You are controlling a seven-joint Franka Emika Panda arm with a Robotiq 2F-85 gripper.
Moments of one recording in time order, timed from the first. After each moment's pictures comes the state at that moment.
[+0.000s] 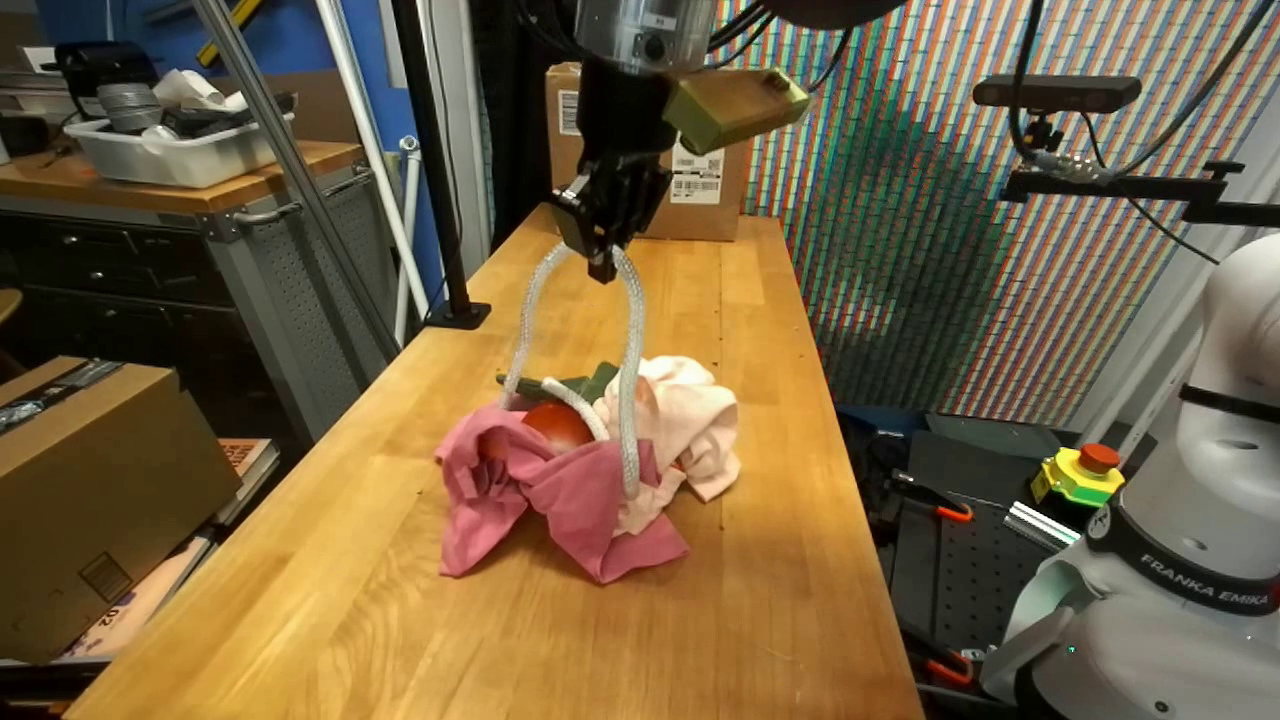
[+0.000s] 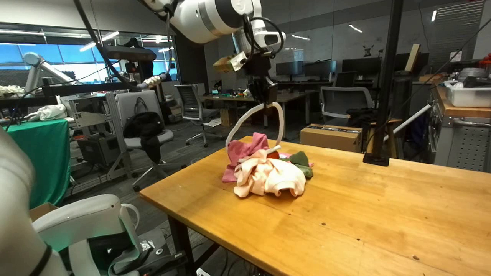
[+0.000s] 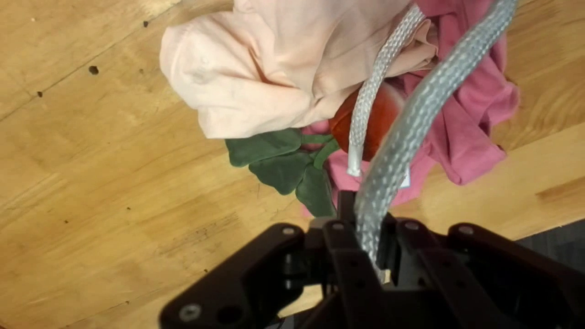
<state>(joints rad) 0.16 -0.15 0.17 -2.15 -0.12 2.21 0.48</state>
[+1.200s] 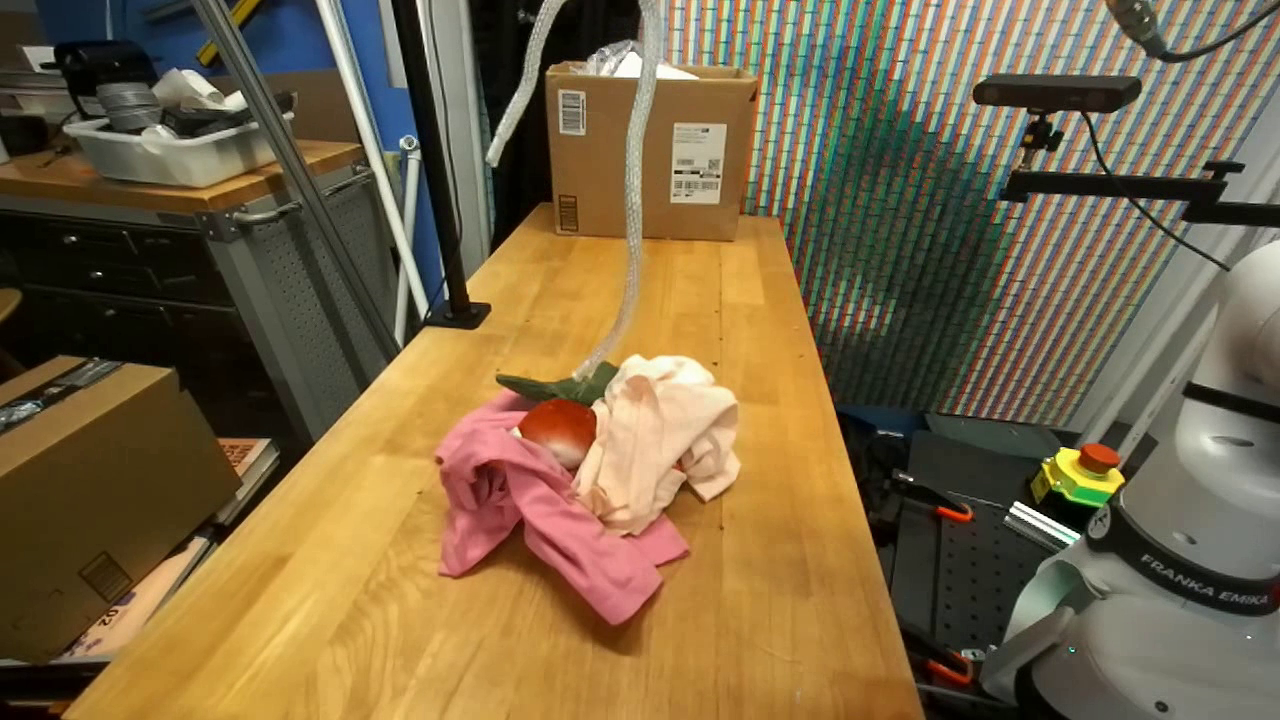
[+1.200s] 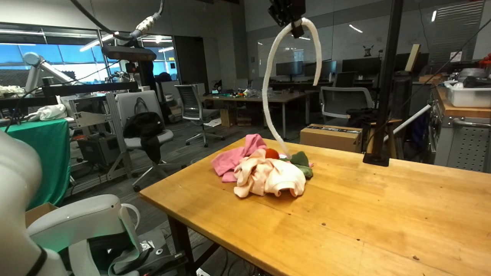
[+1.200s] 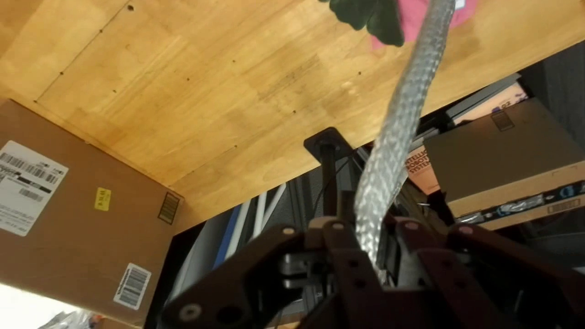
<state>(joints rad) 0.03 -0.29 0.16 -1.89 -0.23 2.04 0.50</state>
